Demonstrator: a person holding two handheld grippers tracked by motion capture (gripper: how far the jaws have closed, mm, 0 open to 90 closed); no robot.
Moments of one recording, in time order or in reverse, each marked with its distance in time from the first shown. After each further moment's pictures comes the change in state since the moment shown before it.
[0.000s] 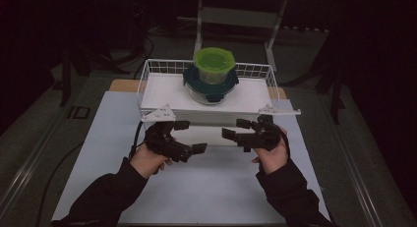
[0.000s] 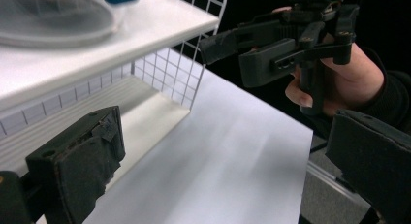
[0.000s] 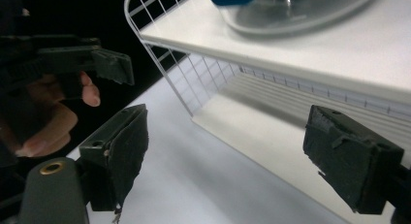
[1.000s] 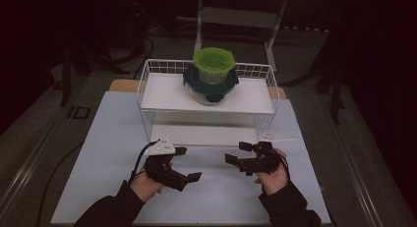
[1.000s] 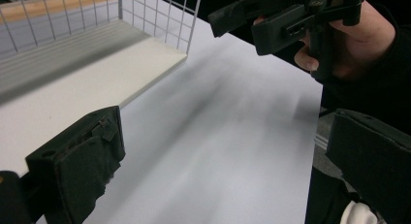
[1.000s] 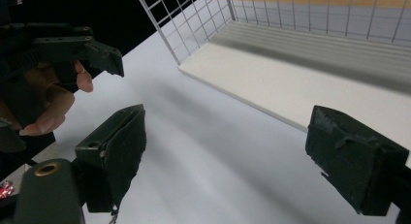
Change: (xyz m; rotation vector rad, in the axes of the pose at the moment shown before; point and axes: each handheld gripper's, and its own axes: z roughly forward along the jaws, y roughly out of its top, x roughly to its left) left arm -0.001 -0.080 0.013 0.062 -0.008 0.026; right arm -0.015 -0.072 0.000 0.064 -0.014 -0.011
